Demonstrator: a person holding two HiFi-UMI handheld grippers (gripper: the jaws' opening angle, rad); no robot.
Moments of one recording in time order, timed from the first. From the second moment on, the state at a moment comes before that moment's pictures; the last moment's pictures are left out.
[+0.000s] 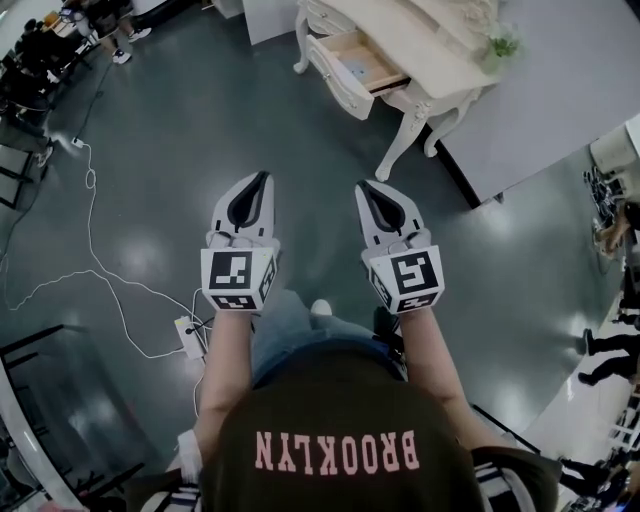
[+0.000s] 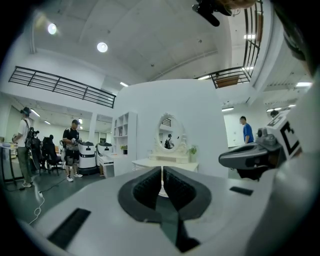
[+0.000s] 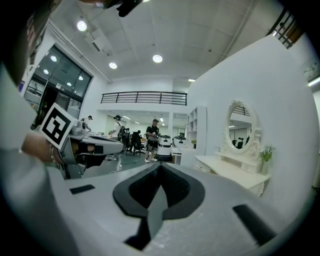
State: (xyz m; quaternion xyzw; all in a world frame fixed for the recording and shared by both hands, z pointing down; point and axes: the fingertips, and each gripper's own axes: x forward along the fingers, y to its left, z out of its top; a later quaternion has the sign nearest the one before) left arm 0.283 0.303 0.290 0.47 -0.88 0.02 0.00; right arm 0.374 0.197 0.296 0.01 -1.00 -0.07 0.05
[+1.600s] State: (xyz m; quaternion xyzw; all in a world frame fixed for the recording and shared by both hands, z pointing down) left arm -0.080 0.170 0.294 0.61 -0.79 0.02 0.03; right arm 0.060 0.089 0.308 0.21 -0.97 -0.05 0.10
